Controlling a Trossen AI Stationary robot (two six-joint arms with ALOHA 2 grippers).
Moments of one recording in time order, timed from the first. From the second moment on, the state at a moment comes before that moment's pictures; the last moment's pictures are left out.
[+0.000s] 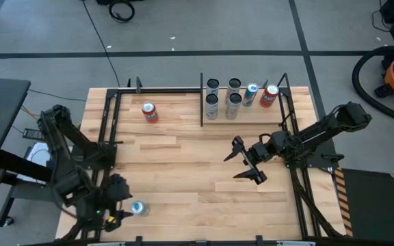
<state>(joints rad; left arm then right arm) -1.06 1.33 1.29 -1.03 -0.45 -1.30 0.24 1.25 0.36 1.15 -0.23 0.07</state>
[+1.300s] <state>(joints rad) -1.30 1.52 0.79 -0.47 -0.72 -1.59 0.35 1.25 0.36 1.11 -0.23 0.04</state>
